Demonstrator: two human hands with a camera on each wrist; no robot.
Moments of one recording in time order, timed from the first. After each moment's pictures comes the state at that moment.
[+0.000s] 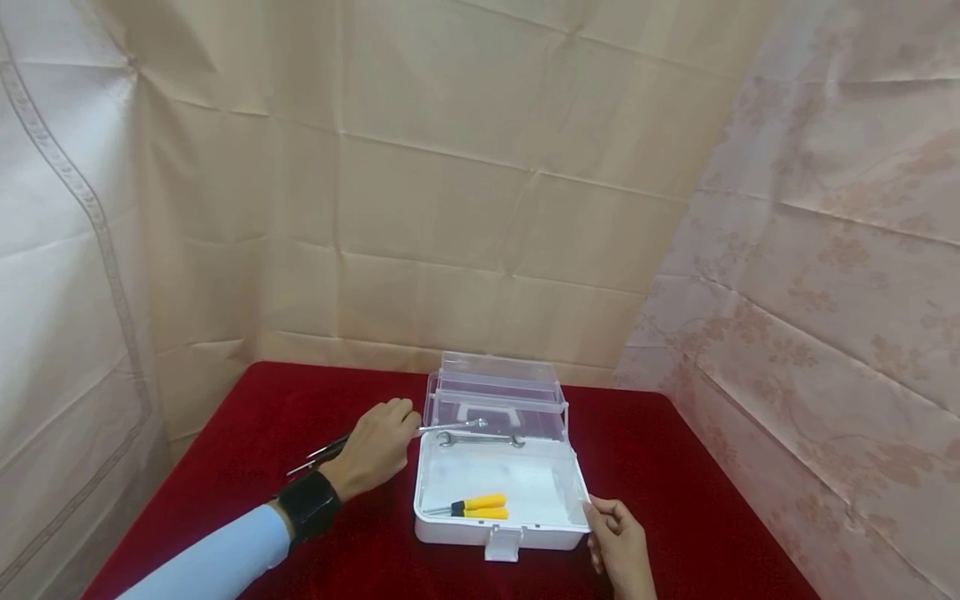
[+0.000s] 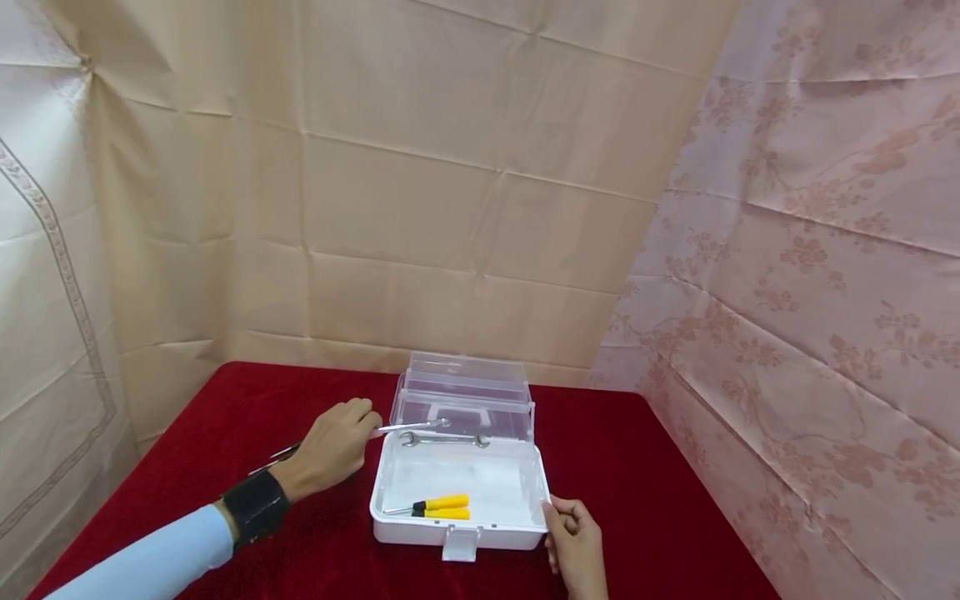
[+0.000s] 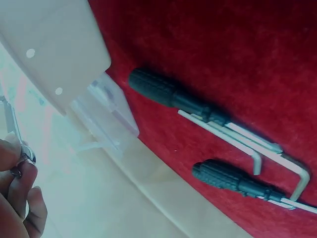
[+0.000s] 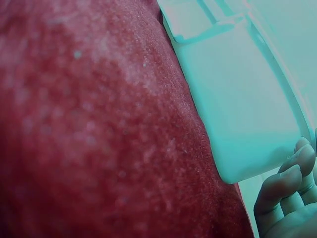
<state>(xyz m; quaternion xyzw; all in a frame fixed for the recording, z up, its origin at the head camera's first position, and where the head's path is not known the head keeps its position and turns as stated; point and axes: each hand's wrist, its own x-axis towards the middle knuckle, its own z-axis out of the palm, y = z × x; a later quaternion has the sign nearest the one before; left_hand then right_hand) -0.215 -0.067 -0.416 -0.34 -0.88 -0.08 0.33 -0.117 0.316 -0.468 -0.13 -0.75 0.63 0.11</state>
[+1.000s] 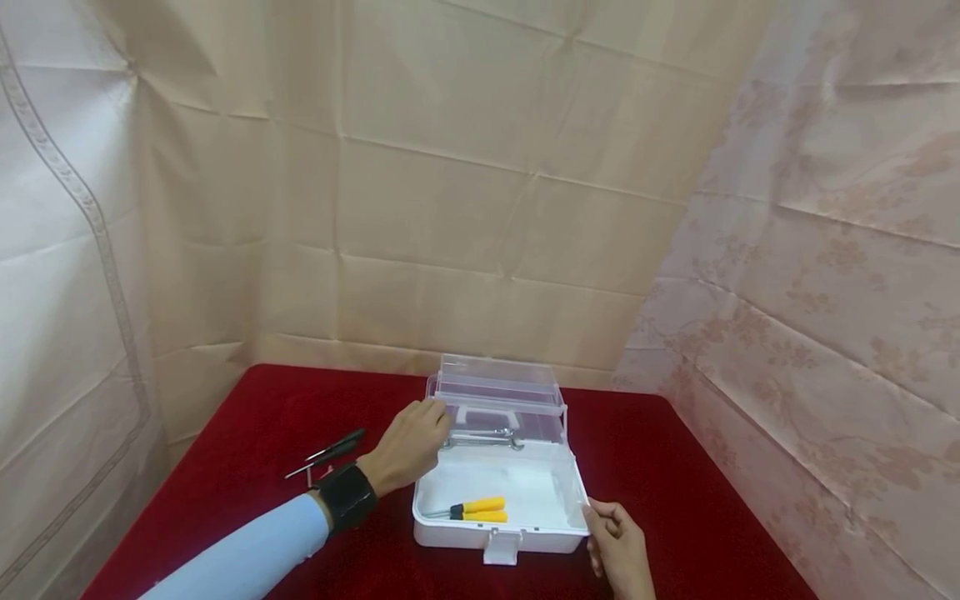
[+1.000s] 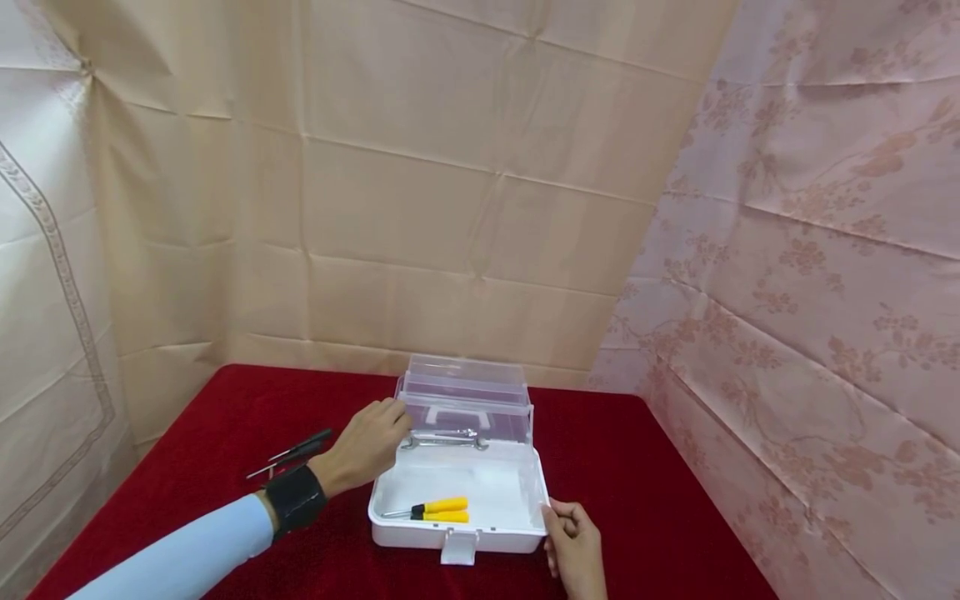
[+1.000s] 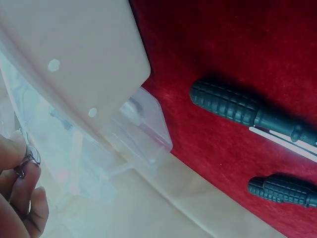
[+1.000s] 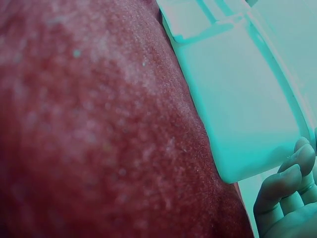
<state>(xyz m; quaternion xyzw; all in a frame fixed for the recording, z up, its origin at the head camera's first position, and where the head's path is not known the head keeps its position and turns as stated) -0.222 -0.025 -0.408 -0.37 -0.87 -0.02 0.32 -0.118 0.316 -0.468 -0.14 -0.76 0.63 0.10</state>
